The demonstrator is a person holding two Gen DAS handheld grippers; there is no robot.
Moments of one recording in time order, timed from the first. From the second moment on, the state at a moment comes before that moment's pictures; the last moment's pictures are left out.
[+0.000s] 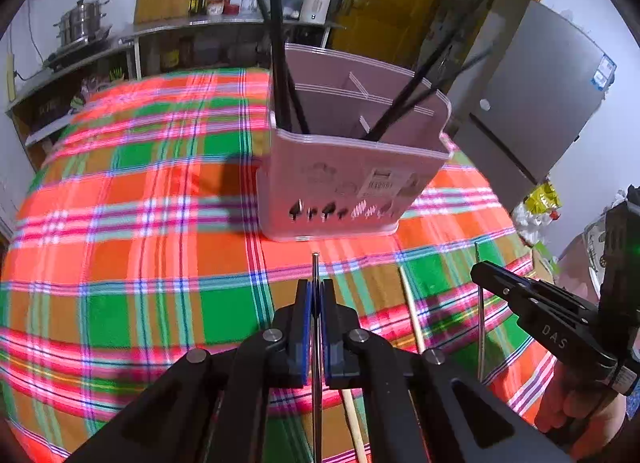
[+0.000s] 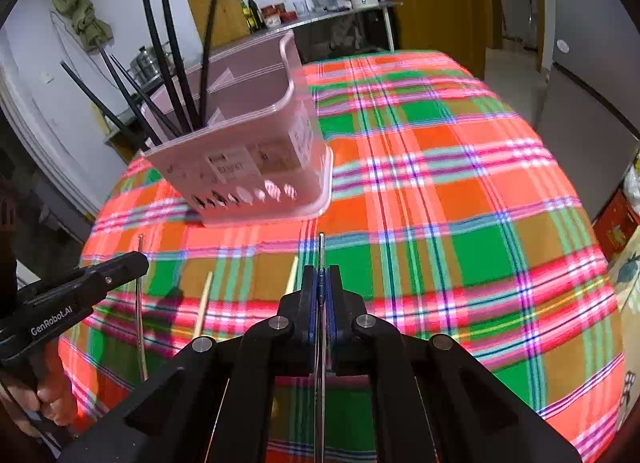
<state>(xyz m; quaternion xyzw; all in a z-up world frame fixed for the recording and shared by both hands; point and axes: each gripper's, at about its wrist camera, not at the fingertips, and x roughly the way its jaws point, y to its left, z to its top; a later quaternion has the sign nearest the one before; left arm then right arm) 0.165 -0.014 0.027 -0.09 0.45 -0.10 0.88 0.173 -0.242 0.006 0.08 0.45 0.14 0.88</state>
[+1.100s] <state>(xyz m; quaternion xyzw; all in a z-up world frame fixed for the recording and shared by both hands) 0.143 0.003 0.102 -0.09 0.39 -0.12 0.91 0.154 -0.253 0.083 0.08 0.36 0.16 0.92</state>
